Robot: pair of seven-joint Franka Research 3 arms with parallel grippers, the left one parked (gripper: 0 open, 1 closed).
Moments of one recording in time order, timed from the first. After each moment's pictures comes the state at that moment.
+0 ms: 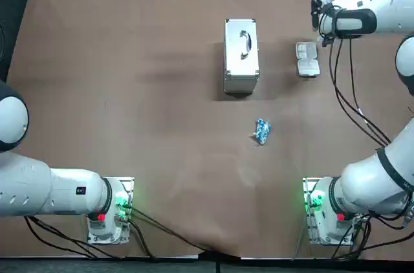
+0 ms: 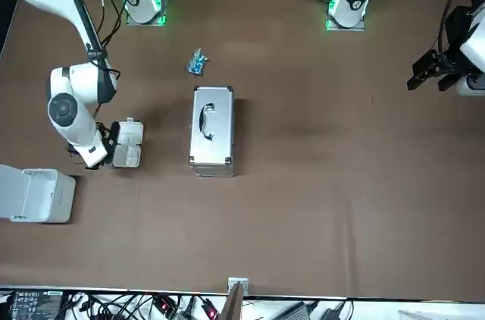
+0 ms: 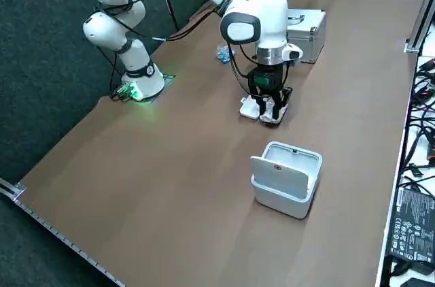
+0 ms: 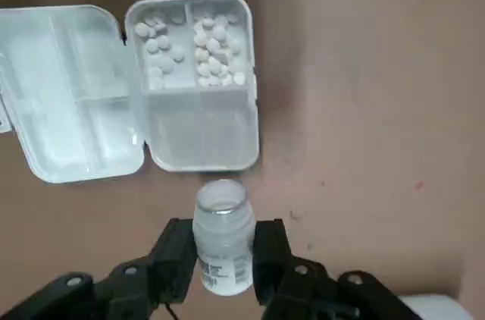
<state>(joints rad) -0.14 0.43 0.14 -1.98 -0.48 2.38 -1.15</state>
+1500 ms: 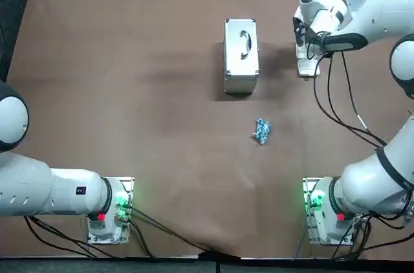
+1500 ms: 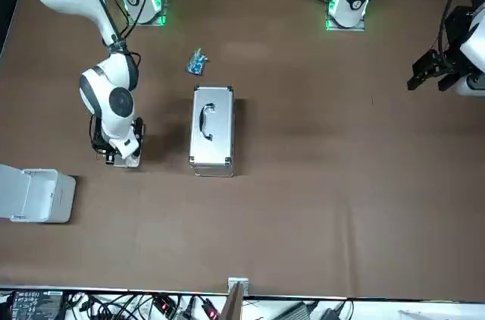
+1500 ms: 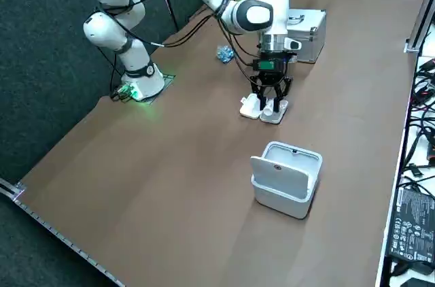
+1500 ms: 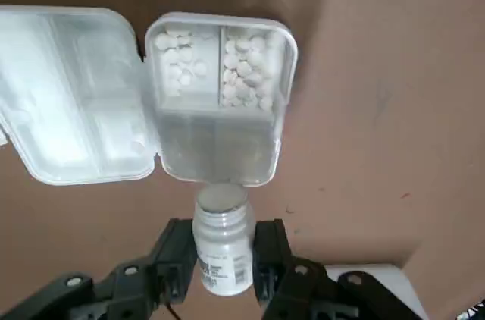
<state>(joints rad) -0.12 0.46 0.29 -2.00 -0.96 2.22 -0.78</state>
